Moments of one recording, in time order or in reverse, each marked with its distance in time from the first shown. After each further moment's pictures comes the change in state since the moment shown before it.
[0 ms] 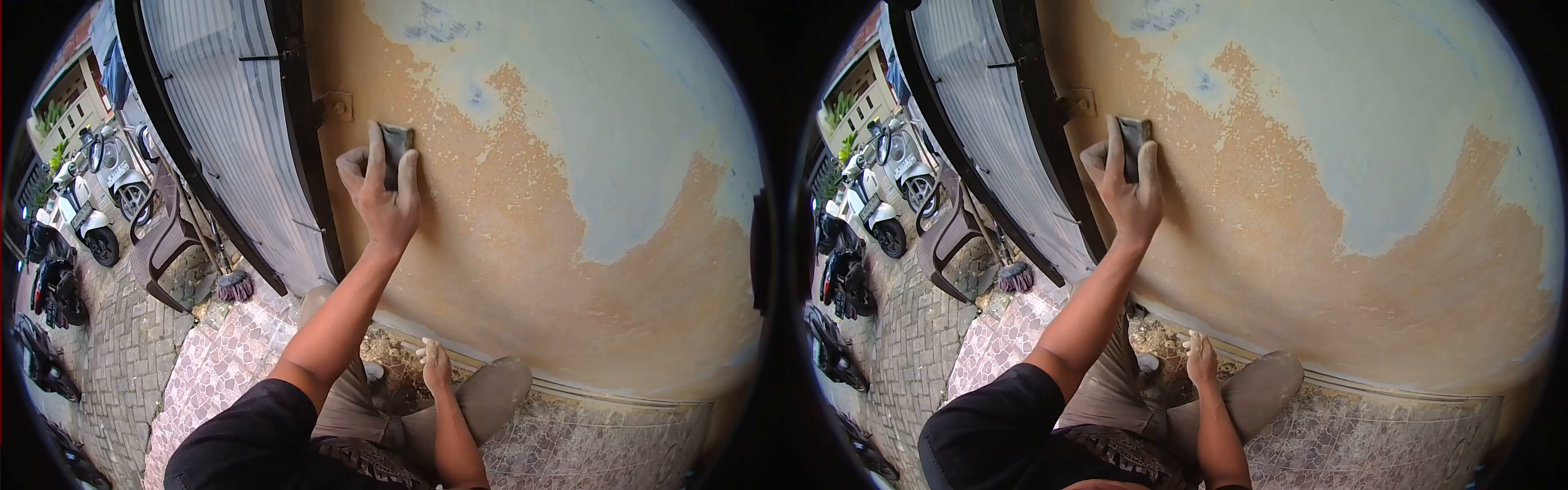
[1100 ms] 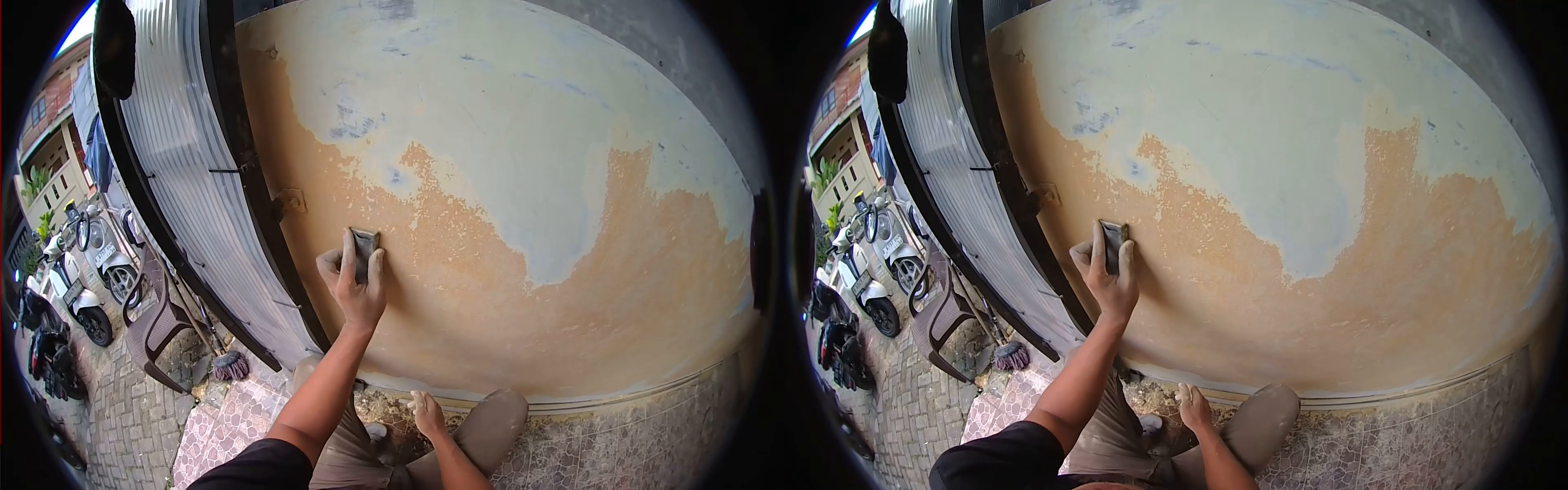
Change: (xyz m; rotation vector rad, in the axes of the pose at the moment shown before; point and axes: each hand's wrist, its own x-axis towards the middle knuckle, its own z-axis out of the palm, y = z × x) left_hand -0.029 0.006 -0.005 -0.045 -0.081 0.021; right_hand 0.000 0.005 0.001 -0.064 -0.004 0.053
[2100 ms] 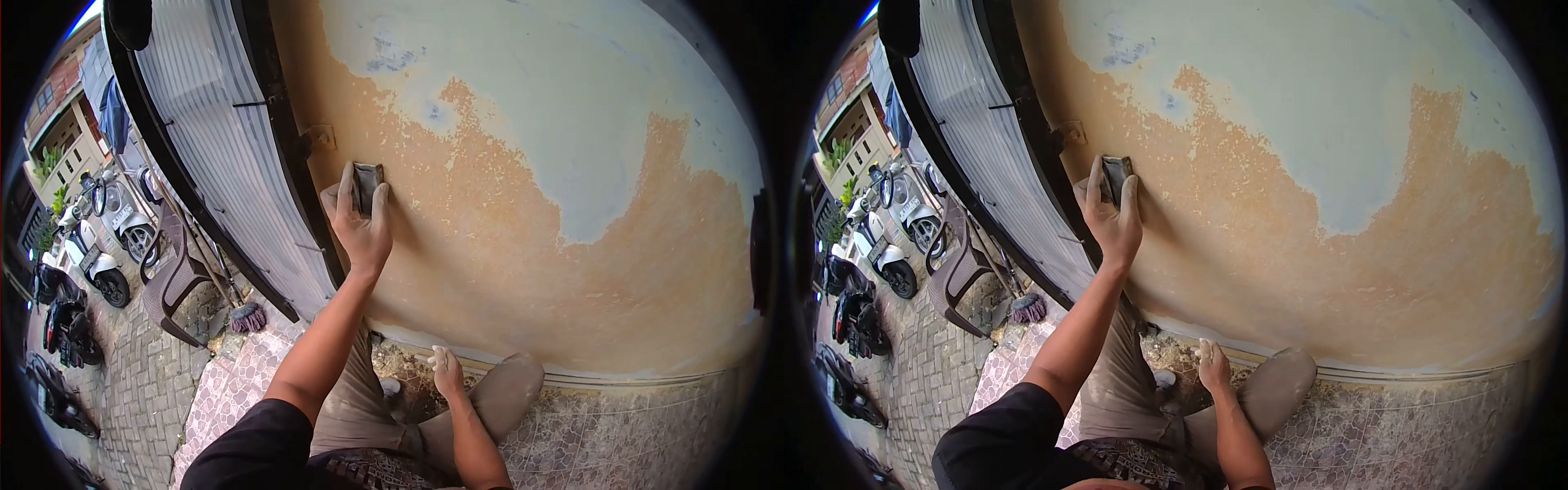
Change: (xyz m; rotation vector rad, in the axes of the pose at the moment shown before) left_hand 0.021 -0.010 -0.018 -0.217 0.035 -0.138; right_hand -0.007 -0.002 -0.006 -0.028 0.019 -0.092
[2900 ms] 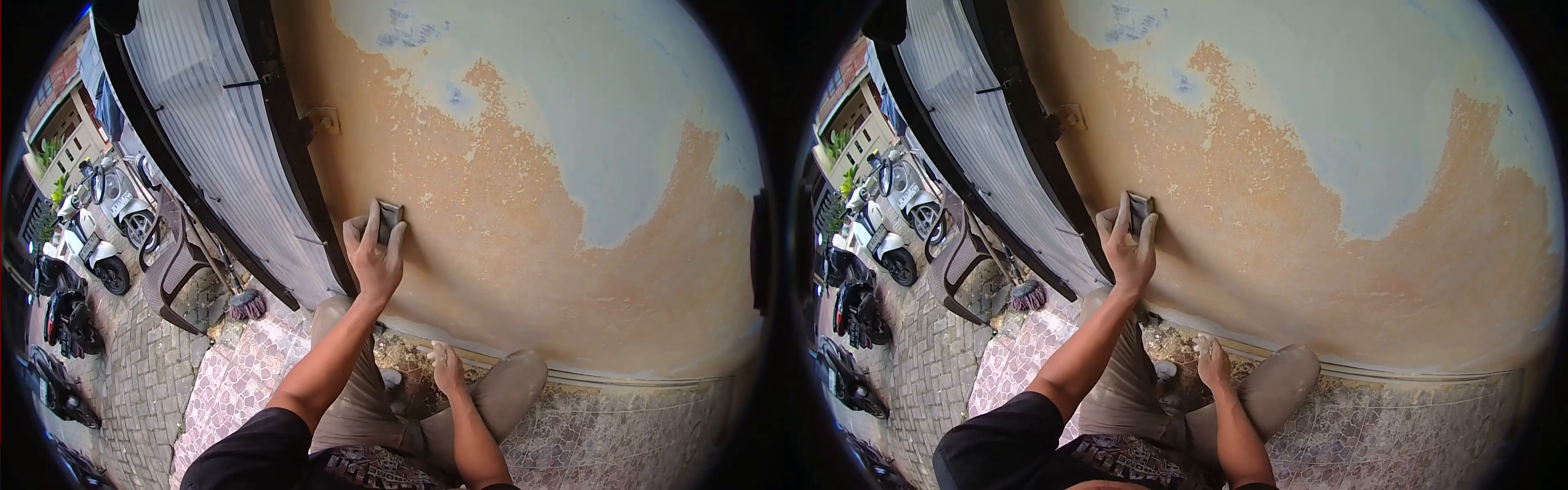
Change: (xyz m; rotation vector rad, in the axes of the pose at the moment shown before) left_hand -0.069 -0.035 -0.030 0.270 -0.195 0.017; right_hand 0.006 -0.003 0.007 -0.061 -0.044 0.075
